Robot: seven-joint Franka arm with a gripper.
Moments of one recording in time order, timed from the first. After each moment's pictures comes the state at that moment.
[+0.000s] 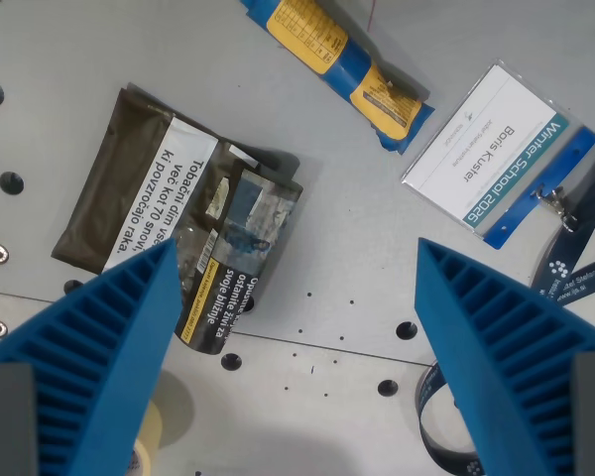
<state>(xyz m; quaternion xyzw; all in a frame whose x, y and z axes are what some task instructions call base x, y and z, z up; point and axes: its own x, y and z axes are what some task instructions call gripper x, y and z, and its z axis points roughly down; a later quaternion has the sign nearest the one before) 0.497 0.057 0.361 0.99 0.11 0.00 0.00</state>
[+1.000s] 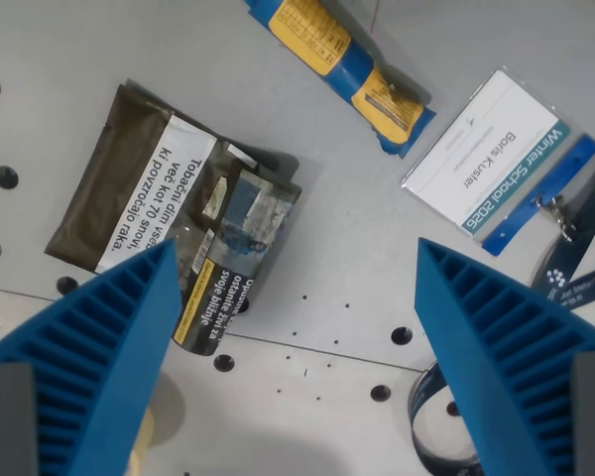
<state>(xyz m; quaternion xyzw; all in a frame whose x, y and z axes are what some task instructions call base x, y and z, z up) 0.500 0.057 0.353 0.99 0.13 -0.01 0.00</state>
